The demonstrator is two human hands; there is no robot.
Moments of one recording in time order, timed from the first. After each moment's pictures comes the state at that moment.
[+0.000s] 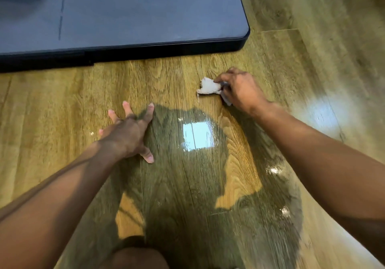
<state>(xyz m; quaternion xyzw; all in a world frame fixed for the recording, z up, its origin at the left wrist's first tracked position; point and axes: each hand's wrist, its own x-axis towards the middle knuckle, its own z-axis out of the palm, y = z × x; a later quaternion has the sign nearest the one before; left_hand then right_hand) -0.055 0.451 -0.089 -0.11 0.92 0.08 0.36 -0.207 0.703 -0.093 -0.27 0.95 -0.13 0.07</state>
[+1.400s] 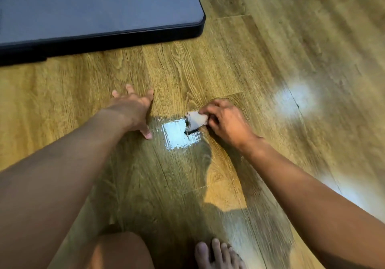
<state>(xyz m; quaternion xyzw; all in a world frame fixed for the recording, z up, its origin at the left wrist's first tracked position) -0.093 0.522 -0.077 -0.02 0.94 0.01 0.34 -0.086 0.775 -0.099 -0.23 0.95 -0.17 0.09</state>
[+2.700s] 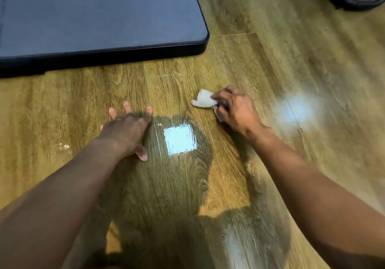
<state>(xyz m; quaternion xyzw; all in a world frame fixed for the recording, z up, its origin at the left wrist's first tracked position) -0.090 0.519 -0.089 -0.01 0.94 0.03 0.34 -0.177 0.796 -0.106 -0.22 0.96 -0.16 0.03</state>
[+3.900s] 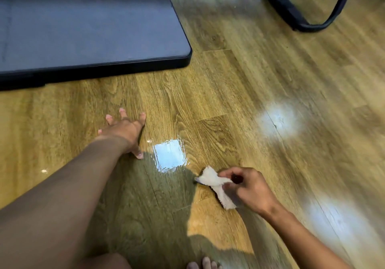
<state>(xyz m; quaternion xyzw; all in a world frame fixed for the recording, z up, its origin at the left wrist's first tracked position) -0.086 0.526 -0.075 -0.04 0.93 0.06 0.35 0.020 0.837 -0.068 0.02 0.90 -0.38 0.22</state>
